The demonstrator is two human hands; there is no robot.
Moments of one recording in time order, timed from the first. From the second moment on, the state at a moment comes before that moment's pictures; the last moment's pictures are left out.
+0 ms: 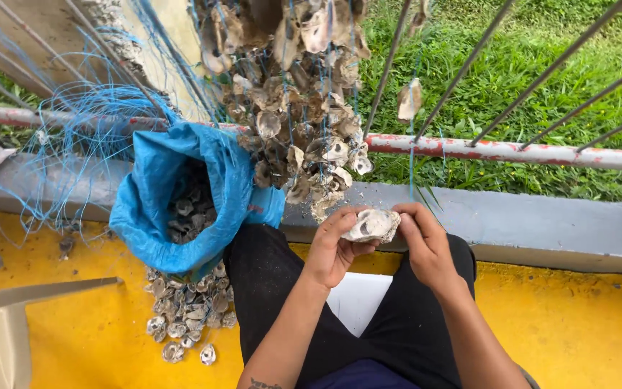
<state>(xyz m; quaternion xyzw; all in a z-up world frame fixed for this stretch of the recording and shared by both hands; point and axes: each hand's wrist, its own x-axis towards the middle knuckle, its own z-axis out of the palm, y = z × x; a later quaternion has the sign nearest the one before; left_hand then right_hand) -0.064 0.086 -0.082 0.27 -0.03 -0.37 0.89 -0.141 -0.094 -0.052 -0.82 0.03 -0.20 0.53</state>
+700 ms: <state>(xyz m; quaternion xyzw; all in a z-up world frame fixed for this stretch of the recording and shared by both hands) -0.062 0.085 -0.099 0.43 -0.20 -0.37 0.80 -0.136 -0.098 -0.061 -0.76 0.01 -0.14 0.63</state>
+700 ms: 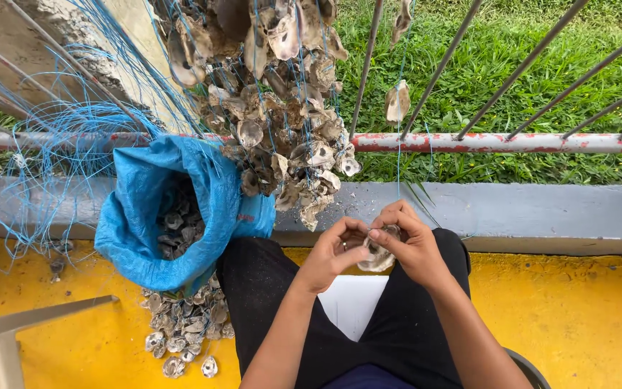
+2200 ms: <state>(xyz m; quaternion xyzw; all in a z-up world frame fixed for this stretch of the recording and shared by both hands) -0.001 0.007 -0.103 0.71 -0.22 -0.04 0.67 -0.104 -0.106 -0.081 -0.88 -0.04 -0.37 0.29</state>
